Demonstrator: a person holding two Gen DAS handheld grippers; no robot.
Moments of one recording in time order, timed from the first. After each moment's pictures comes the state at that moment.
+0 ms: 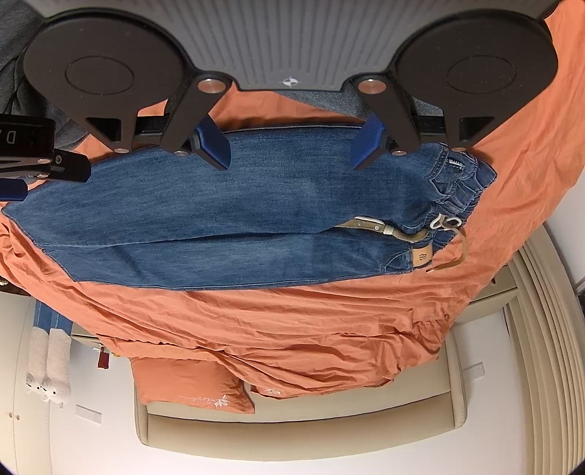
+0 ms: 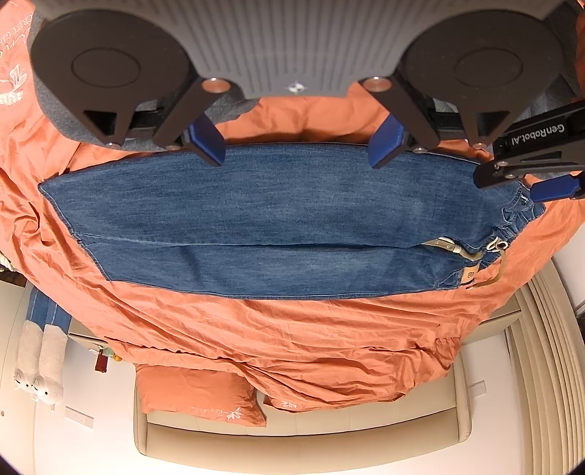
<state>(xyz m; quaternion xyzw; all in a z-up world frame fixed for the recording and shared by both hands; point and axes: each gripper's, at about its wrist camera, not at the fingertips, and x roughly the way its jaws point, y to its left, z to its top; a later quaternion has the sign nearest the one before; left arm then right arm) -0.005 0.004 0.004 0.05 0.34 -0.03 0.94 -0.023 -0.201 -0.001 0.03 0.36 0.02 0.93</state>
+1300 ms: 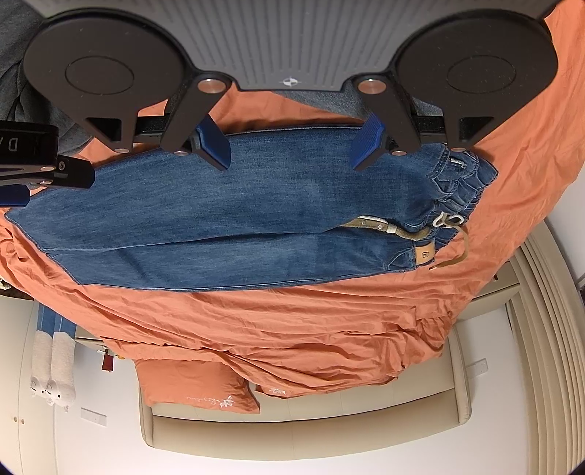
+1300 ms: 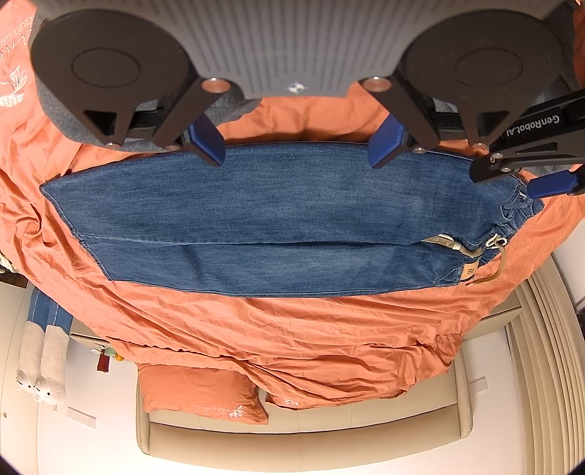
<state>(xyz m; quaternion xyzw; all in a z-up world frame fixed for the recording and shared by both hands) -0.006 -0.003 0.007 0.06 0.34 -0.03 0.94 -0.024 -0.204 0.002 0.03 0.36 0.02 0.93</state>
